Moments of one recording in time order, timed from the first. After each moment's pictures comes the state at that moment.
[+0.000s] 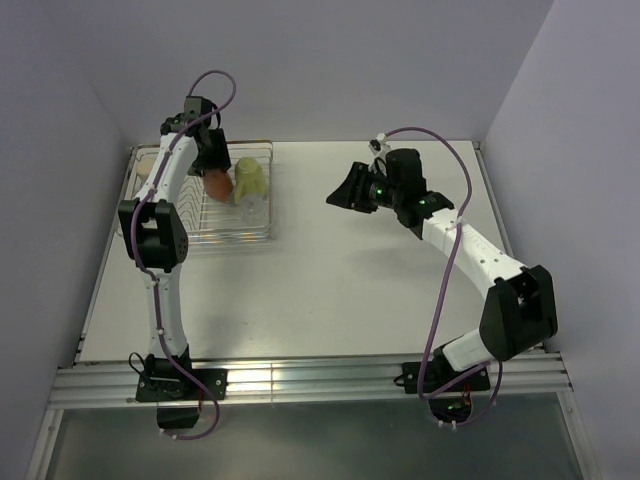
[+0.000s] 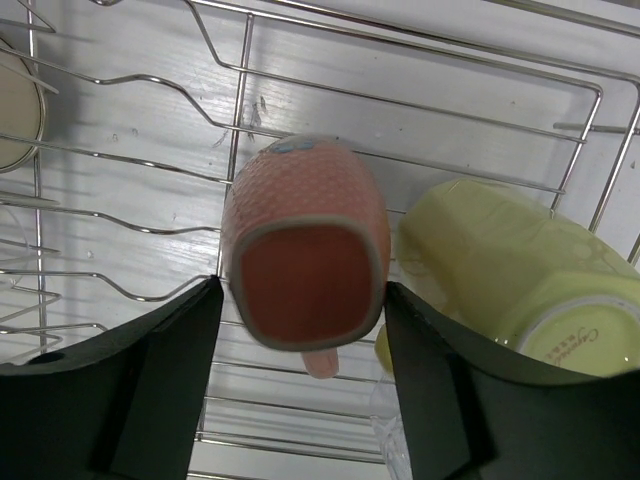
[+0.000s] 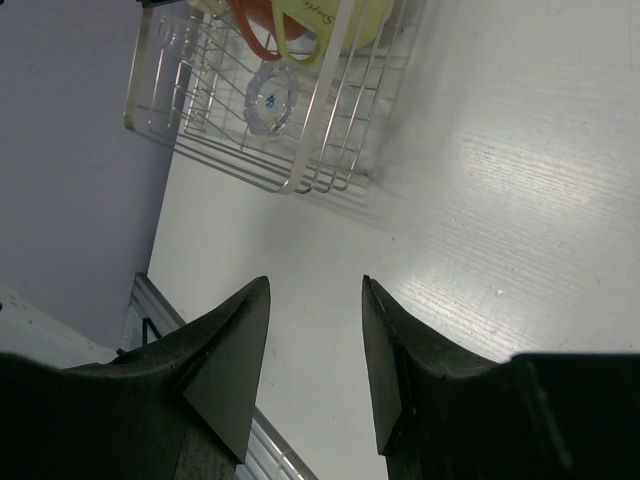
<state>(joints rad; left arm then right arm) -0.10 2.27 2.24 -0.97 -0.14 -0.30 0.39 1.45 1.15 -0.17 -0.43 0.63</state>
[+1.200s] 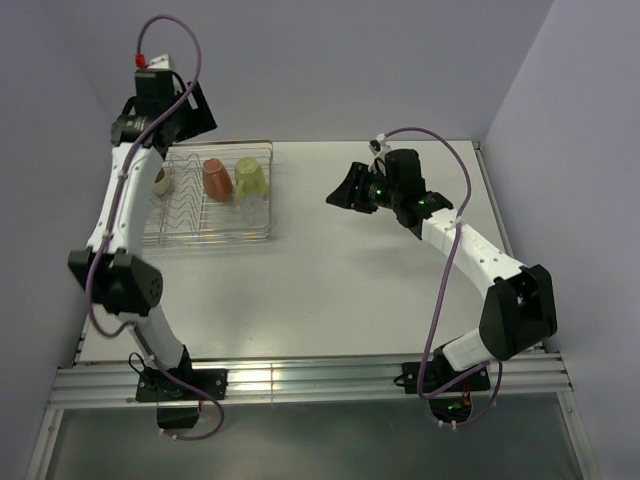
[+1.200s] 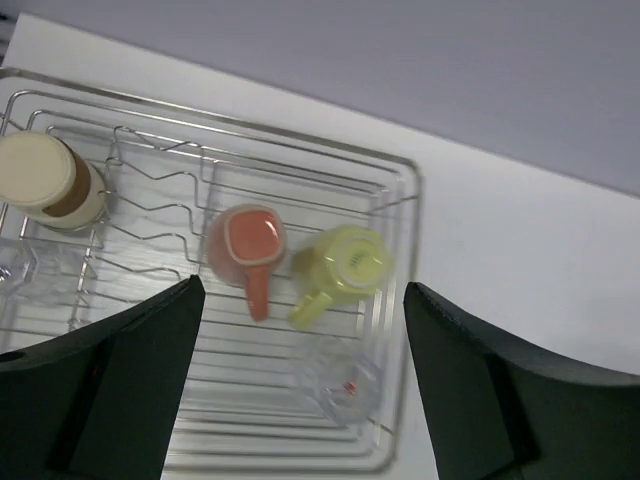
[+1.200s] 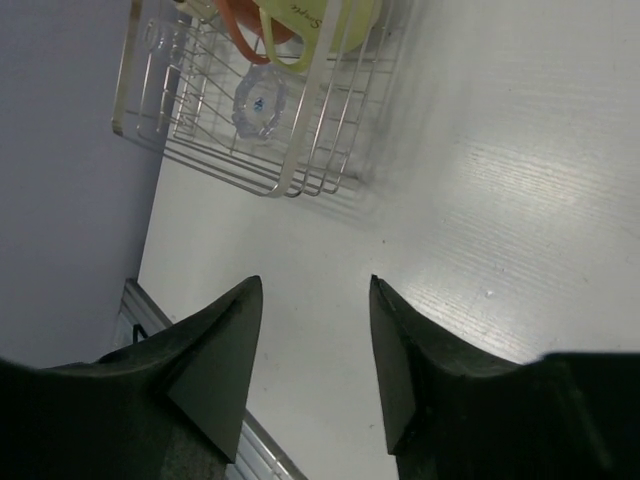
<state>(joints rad) -0.10 1.84 2.07 -0.78 -0.11 -0.36 0.39 1.46 1.15 -0.17 -0.41 0.62</state>
